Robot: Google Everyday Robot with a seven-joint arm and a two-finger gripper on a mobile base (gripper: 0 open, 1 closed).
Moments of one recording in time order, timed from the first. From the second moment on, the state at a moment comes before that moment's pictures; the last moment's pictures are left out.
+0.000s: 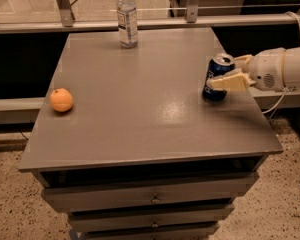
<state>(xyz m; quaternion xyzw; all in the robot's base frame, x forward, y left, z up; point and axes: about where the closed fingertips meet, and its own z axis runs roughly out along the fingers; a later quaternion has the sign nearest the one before) 0.598 -0.207 0.890 -0.42 0.74 0.20 0.48</state>
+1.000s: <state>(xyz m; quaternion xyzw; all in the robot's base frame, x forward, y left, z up) 0.609 -0.214 0.923 -0.43 0.73 0.17 0.50</state>
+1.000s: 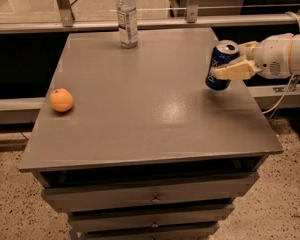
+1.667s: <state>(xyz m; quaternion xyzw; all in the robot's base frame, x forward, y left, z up) 0.702 -0.145 0.922 -0.42 0.68 0.22 0.56</state>
